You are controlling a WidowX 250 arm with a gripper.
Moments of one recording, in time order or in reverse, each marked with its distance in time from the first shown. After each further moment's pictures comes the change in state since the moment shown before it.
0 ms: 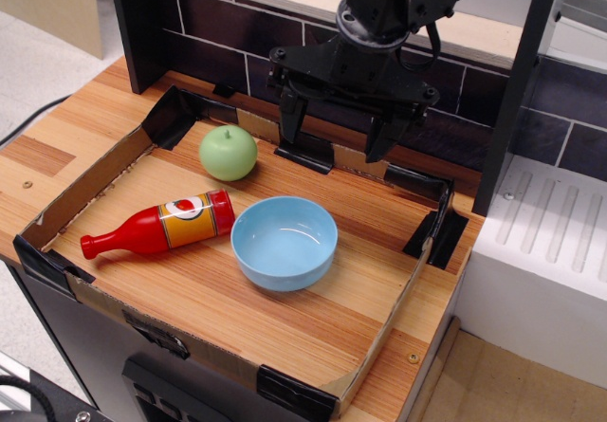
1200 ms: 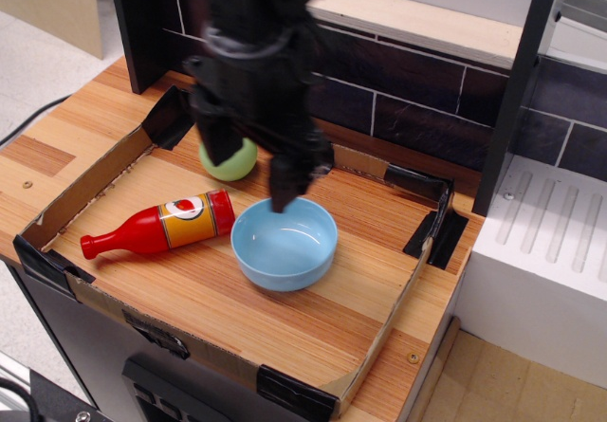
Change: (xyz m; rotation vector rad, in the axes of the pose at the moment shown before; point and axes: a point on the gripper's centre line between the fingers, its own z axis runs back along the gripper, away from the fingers) arm -0.050 0.055 0.014 -0.214 0.070 -0.574
